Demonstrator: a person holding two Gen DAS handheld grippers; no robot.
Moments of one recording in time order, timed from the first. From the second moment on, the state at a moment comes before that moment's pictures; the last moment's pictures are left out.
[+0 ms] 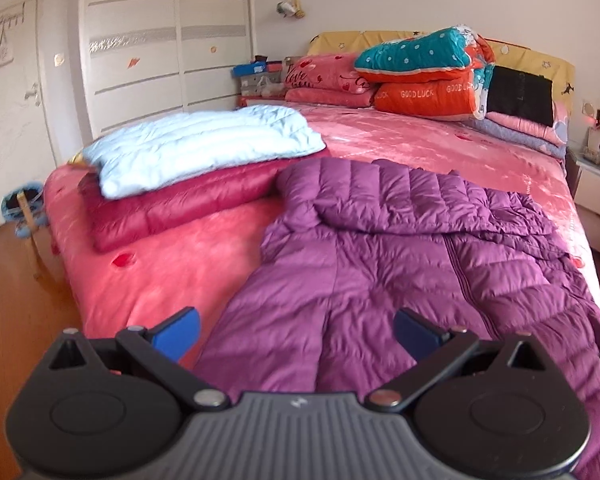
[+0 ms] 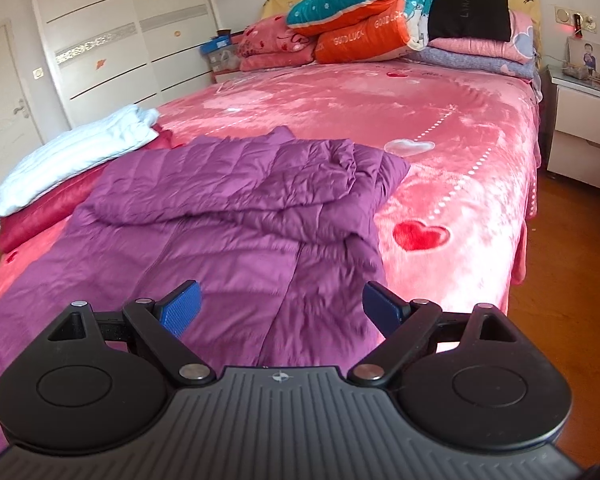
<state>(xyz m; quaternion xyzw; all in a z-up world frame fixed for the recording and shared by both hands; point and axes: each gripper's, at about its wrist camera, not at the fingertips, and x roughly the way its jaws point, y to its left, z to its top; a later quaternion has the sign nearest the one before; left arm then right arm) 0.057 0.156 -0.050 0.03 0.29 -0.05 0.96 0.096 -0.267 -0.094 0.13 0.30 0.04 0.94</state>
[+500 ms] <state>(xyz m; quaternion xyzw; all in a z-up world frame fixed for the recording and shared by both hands) -0.034 0.186 -0.050 0.04 0.33 -0.12 0.94 -0.028 -0.229 -0.059 0.08 0.33 0.19 0.92</state>
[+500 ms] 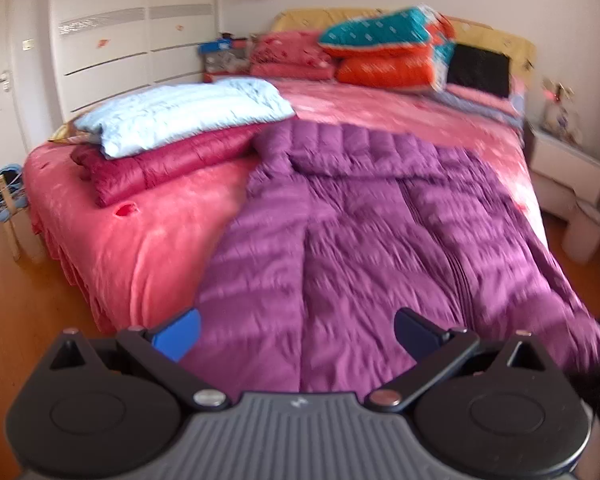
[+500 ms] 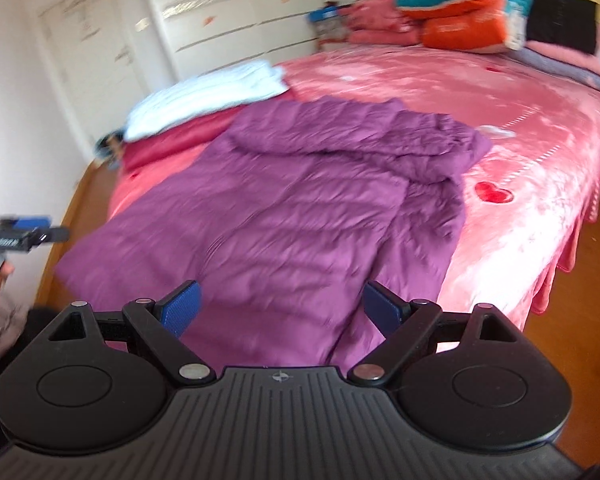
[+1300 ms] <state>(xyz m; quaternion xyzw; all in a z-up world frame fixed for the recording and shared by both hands) -0.054 0.197 -0.096 0.07 0.40 -0.10 0.91 -0.010 -0.208 -0.095 -0.02 0.47 0.04 0.88</state>
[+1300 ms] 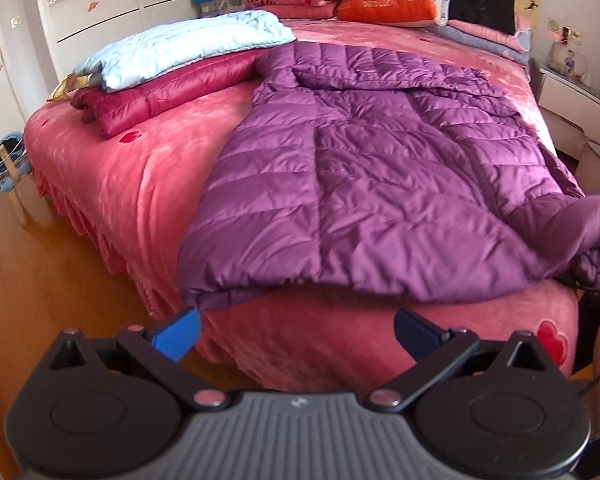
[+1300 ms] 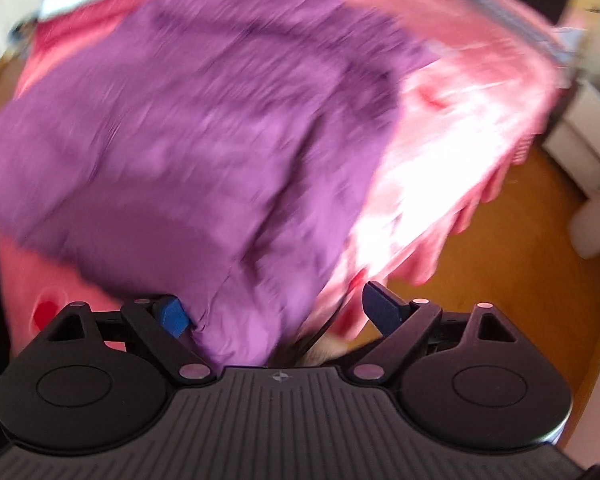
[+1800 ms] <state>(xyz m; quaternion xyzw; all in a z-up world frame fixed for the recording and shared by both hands) -0.012 0.212 -0.107 0.07 0.39 -0.03 0.92 0.003 -0.232 -0.094 0.05 0.38 -0.04 0.92</state>
